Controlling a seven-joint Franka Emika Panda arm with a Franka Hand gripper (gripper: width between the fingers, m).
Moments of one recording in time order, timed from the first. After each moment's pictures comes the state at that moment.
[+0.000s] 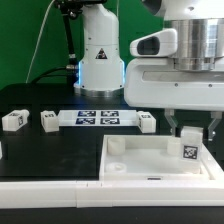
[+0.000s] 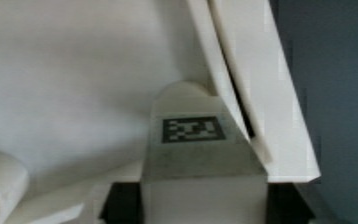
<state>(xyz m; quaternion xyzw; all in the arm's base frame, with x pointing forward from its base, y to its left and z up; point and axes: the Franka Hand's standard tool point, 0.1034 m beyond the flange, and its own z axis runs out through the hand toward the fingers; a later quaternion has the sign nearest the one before) 0.628 0.113 0.080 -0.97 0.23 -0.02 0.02</state>
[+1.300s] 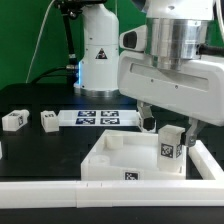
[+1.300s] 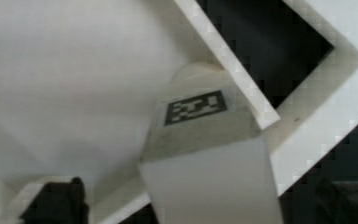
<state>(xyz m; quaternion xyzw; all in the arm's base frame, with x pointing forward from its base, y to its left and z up) 0.624 0.081 0.082 -0.89 0.45 -0.02 -0.01</state>
